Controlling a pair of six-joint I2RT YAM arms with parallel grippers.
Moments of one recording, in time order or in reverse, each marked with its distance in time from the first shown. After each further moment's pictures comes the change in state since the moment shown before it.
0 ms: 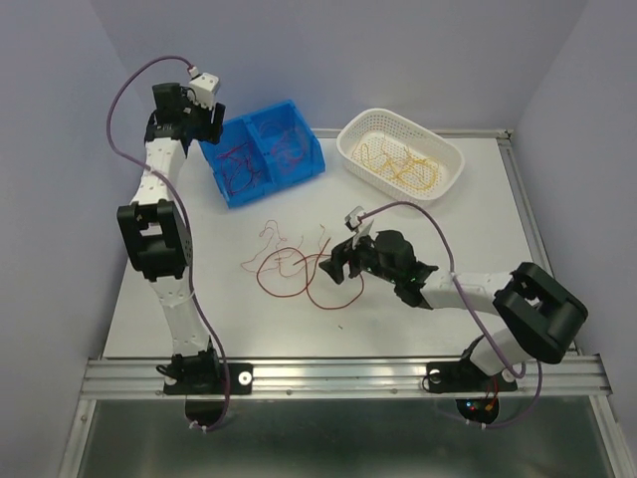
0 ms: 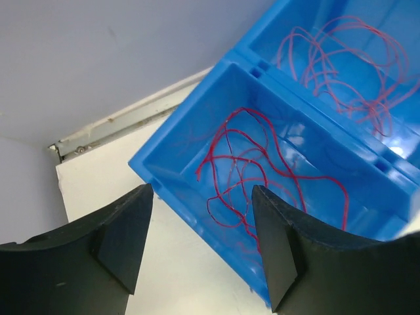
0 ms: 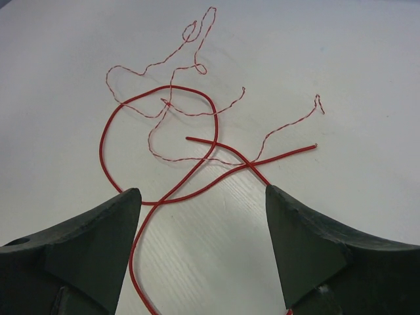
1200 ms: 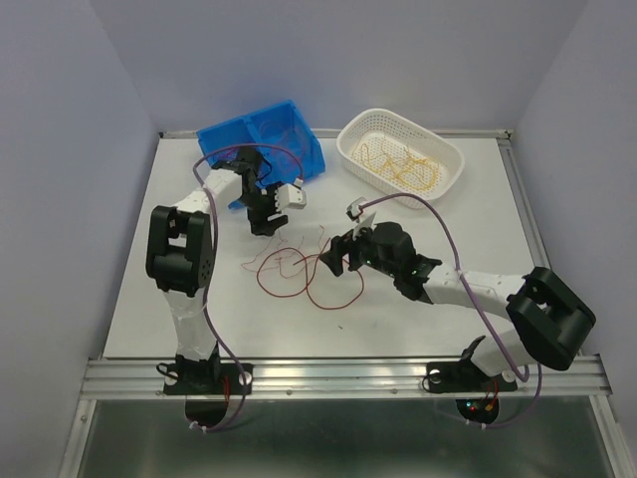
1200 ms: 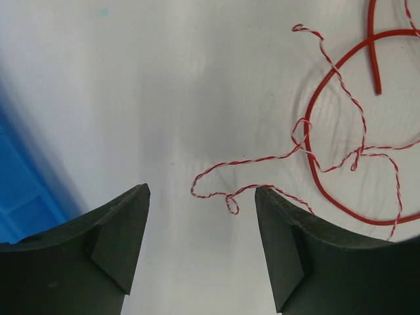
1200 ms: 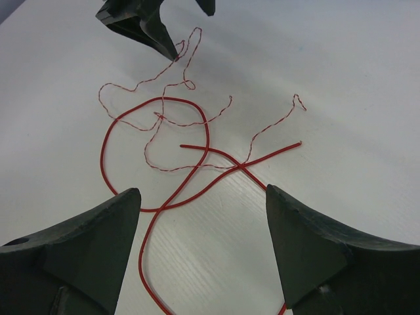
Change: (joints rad) left arm -0.325 -0.176 -0.502 -0.469 0.114 0.819; right arm -0.001 -0.028 0.099 -0.177 0.063 0.061
